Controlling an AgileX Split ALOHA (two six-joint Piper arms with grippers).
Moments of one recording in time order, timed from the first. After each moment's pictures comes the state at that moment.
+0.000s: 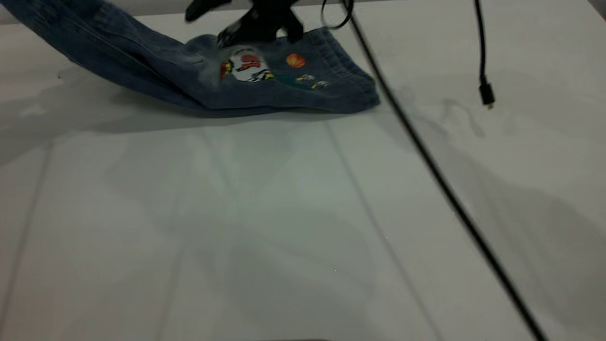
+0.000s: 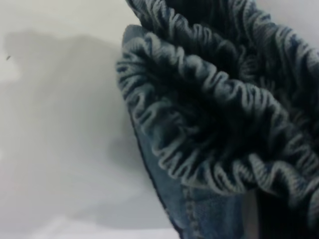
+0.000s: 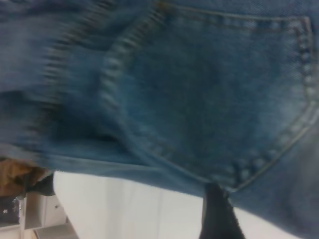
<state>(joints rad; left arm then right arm) 0.33 1.83 -1.20 -1.11 0.64 0.72 0.43 2.64 -2.15 1.27 0.78 -0.40</state>
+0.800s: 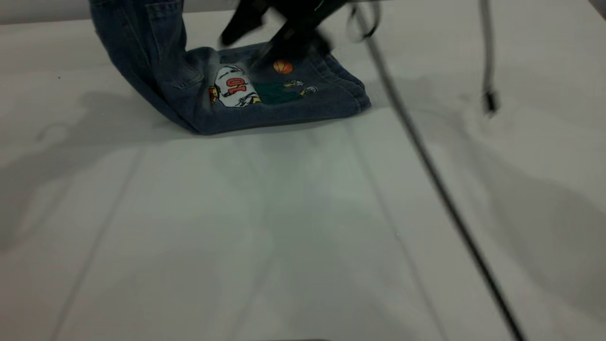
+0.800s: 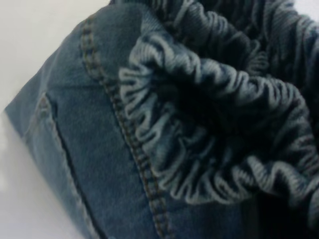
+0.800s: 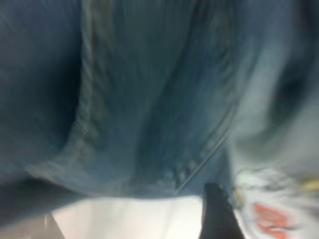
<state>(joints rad) 0.02 1.76 -1.20 -1.08 0.60 0.87 0.31 2.62 -2.15 1.16 0.92 -0.41</state>
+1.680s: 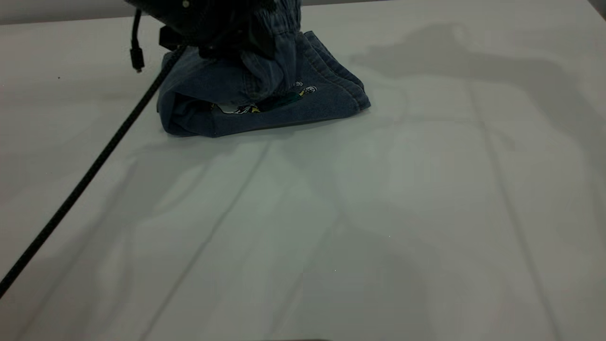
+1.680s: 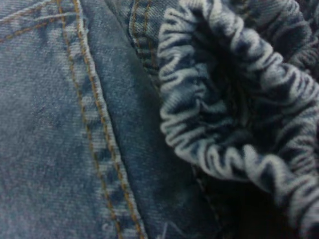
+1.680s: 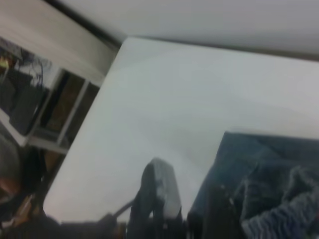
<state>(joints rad) -0.34 2.11 -1.25 -1.22 0.21 0.89 0.06 2.25 -2.15 1.11 1.09 -0.49</state>
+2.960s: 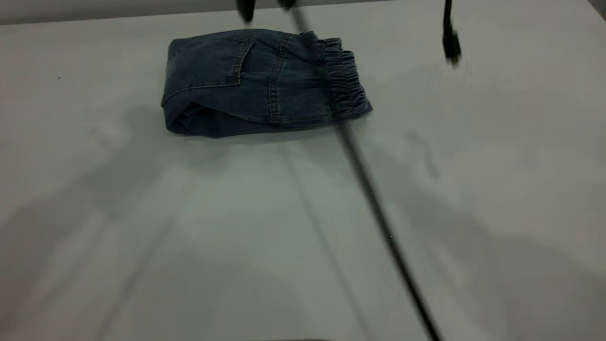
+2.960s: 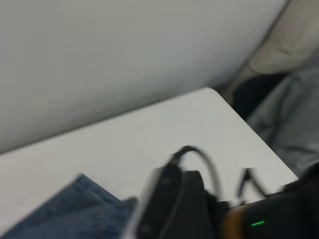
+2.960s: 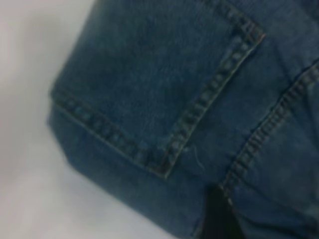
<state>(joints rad) -0.16 1.49 -1.31 -1.09 0.57 0.85 0.62 2.42 -2.15 -0.02 0.95 0.18</state>
